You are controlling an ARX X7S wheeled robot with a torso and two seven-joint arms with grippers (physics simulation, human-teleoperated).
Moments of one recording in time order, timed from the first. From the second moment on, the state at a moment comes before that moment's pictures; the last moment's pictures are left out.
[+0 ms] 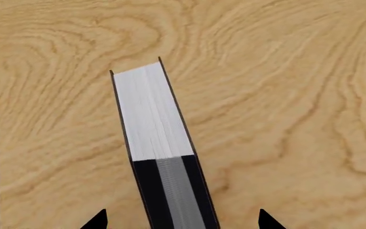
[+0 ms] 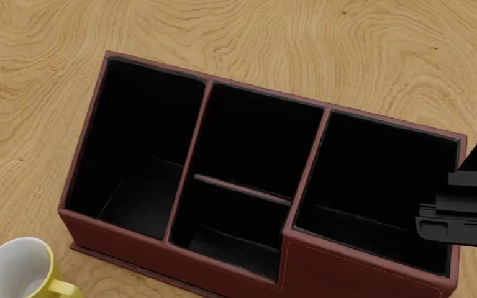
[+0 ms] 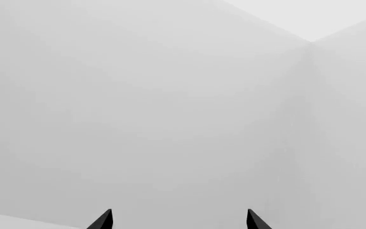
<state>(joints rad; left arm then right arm) -0.60 -0.19 -0.49 -0.04 -0.61 -0.94 -1.06 -0.38 1.57 0.55 -0.99 1.04 0.09 1.16</state>
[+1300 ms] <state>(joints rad) -0.60 -0.29 -0.42 0.26 -0.64 -1.00 -1.08 -0.33 1.57 0.48 -0.99 1.02 0.08 1.17</state>
